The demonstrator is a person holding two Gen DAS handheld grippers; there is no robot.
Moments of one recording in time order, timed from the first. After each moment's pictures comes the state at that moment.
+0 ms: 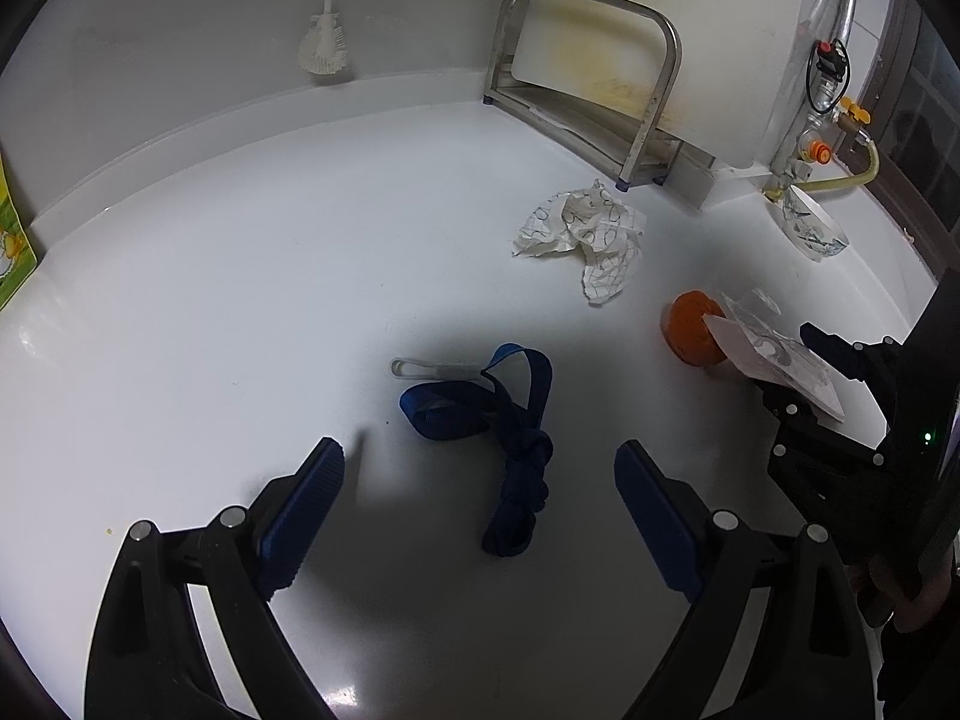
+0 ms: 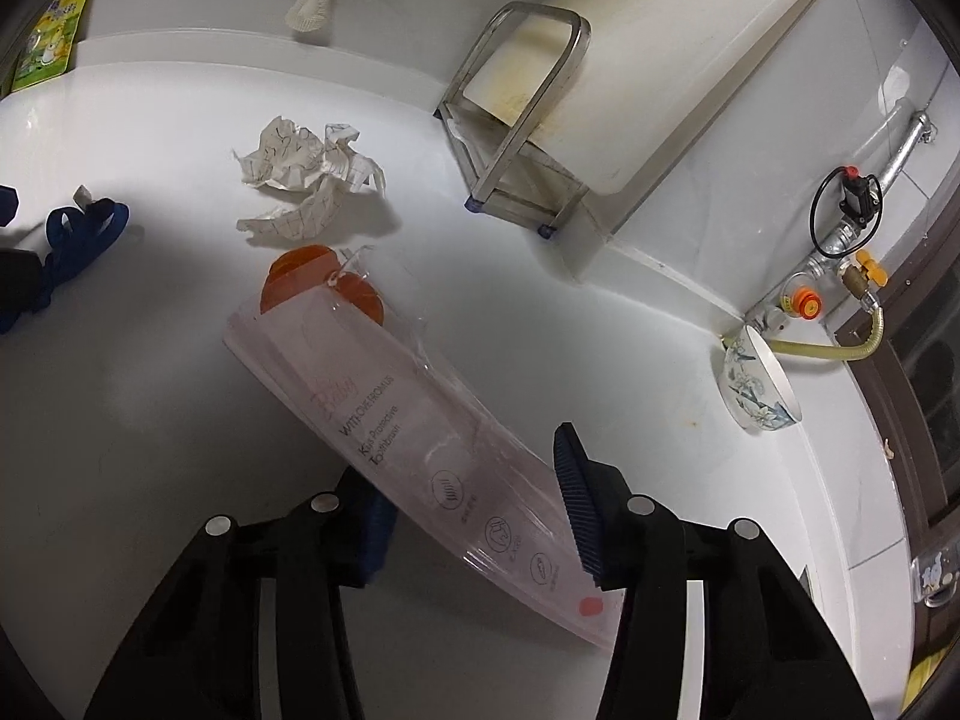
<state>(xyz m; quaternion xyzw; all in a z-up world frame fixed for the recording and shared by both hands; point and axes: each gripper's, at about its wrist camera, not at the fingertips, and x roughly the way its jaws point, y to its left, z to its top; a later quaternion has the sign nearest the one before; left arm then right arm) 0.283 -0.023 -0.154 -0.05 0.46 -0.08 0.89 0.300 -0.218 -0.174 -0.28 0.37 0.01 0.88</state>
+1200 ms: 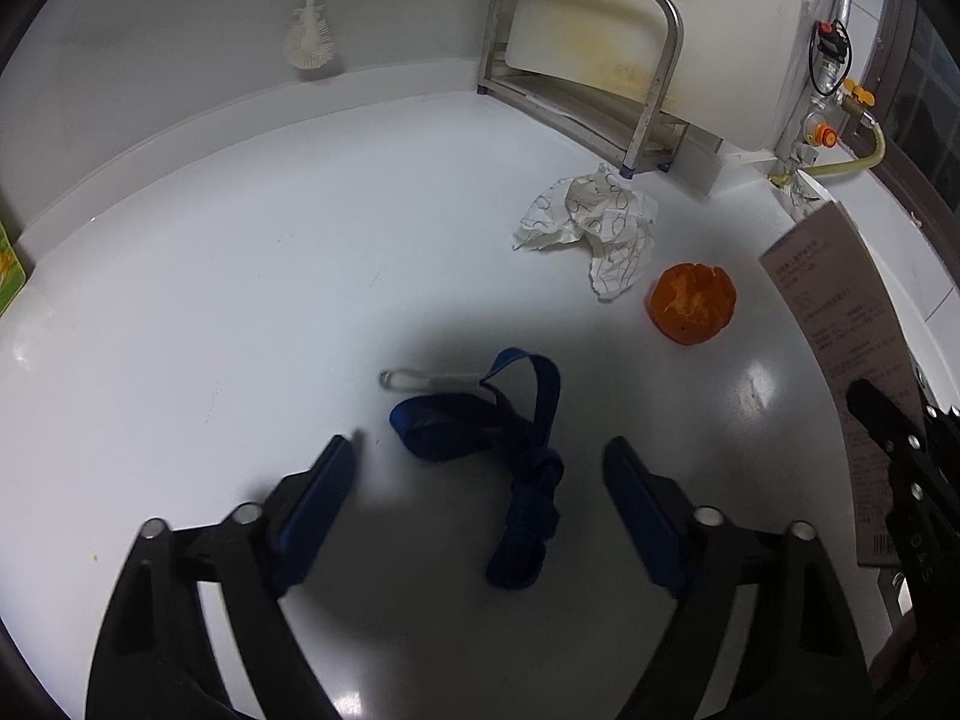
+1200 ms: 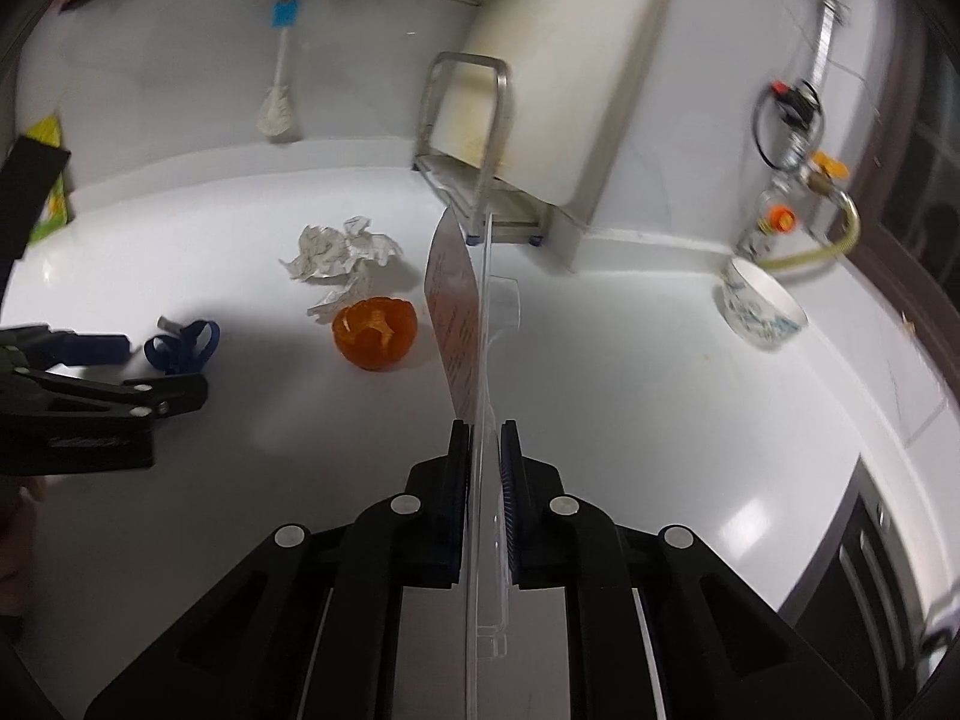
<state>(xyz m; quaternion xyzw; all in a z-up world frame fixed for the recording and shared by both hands) 0.297 -0.030 -0.166 -0.03 0.46 -0.08 0.89 0.247 -0.217 -0.135 -0.11 0.37 0.00 0.92</state>
